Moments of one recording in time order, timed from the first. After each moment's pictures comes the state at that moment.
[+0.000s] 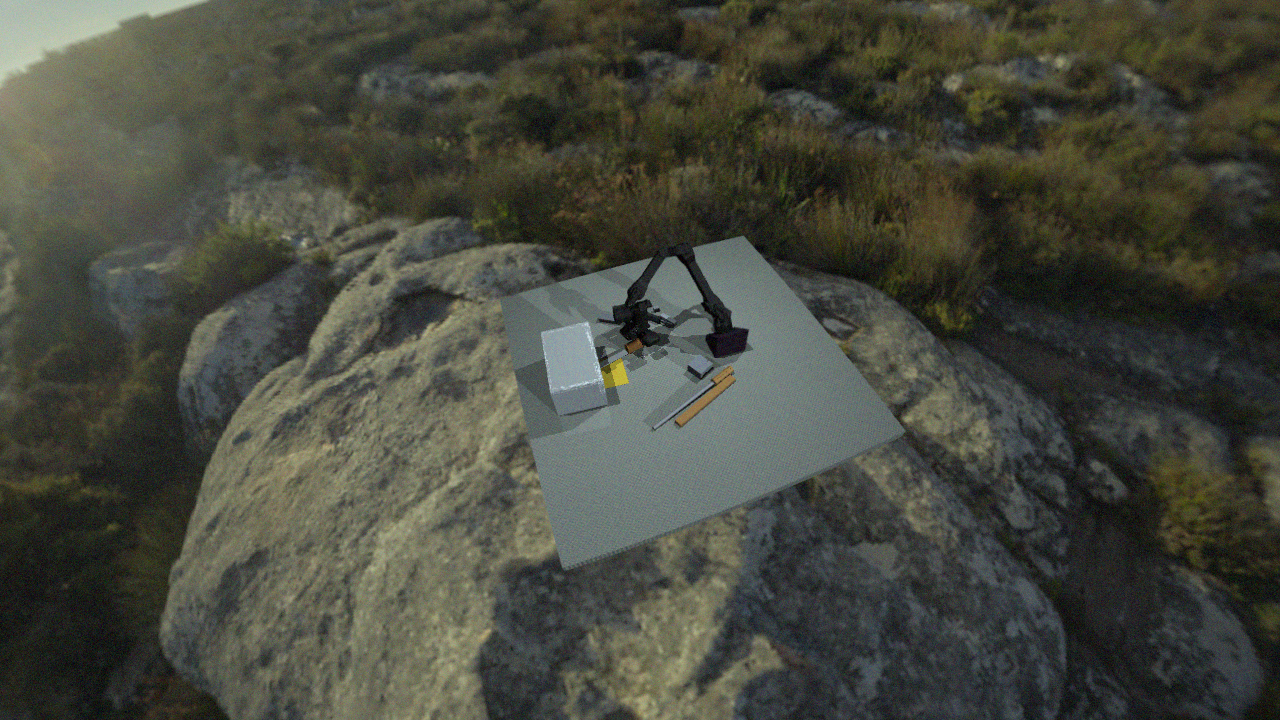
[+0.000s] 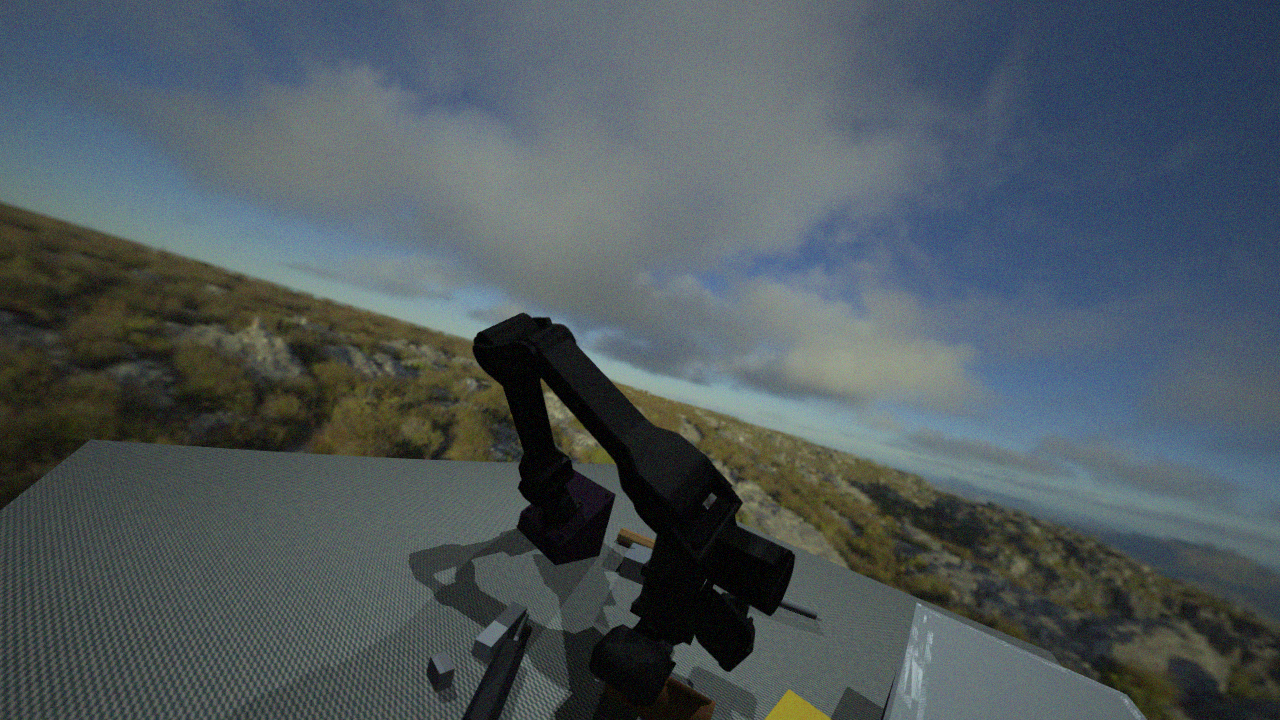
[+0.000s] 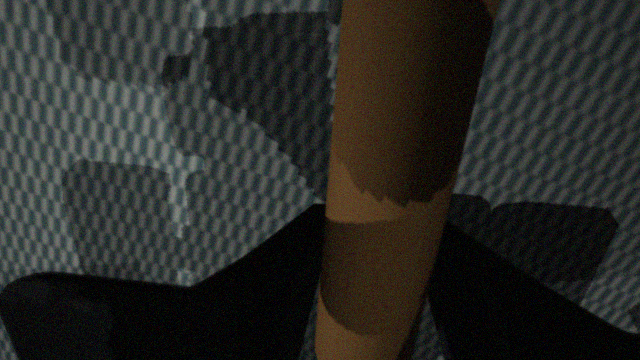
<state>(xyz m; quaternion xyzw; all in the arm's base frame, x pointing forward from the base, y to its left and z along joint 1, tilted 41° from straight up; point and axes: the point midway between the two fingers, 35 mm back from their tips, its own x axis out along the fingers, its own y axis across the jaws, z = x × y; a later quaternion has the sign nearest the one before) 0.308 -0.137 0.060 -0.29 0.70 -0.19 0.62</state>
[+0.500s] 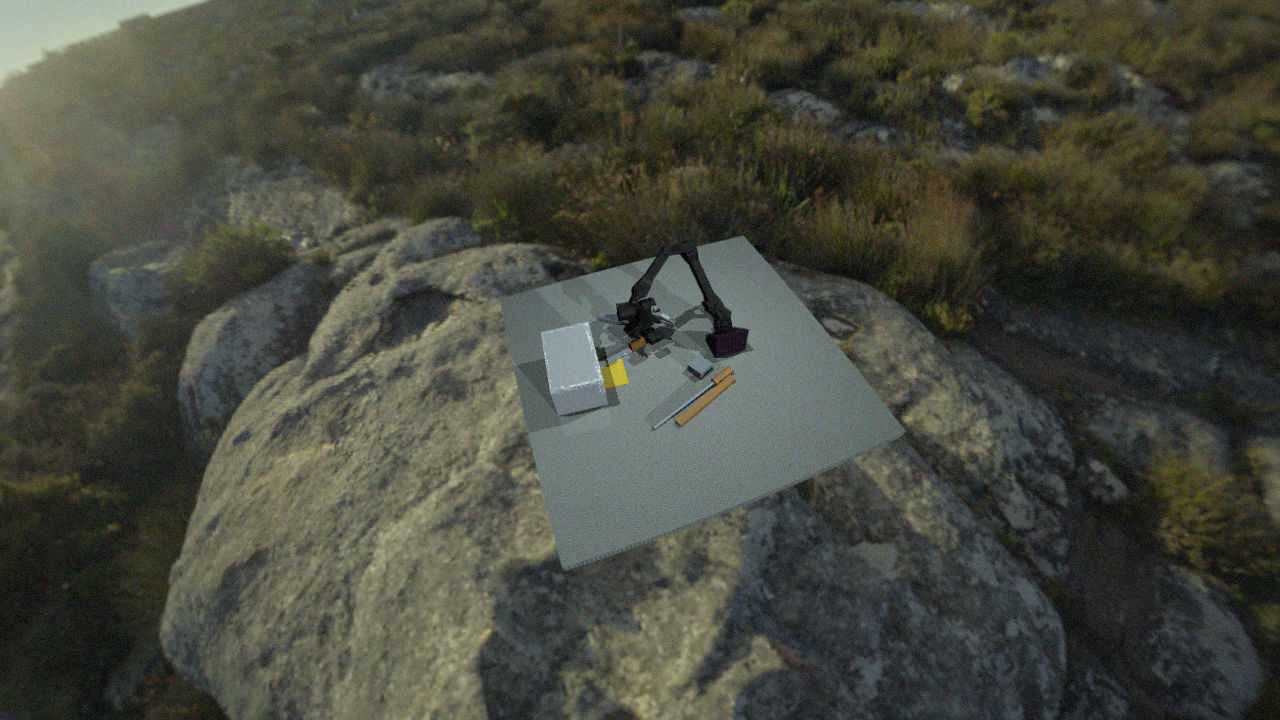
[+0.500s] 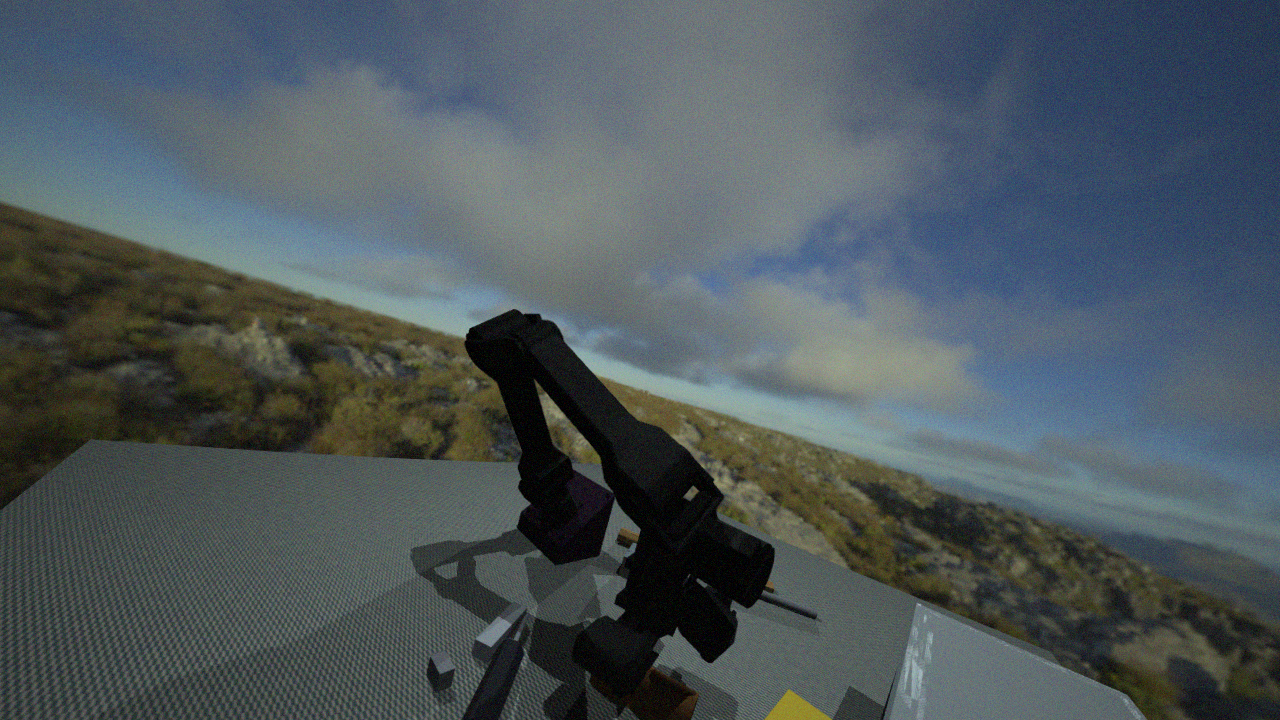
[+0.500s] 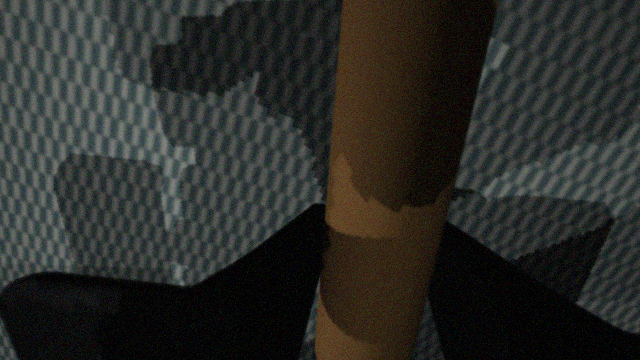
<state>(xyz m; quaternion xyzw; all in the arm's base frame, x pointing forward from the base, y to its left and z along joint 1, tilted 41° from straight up) 0.291 -0.140 0.063 -0.29 0.70 -0.19 0.62</state>
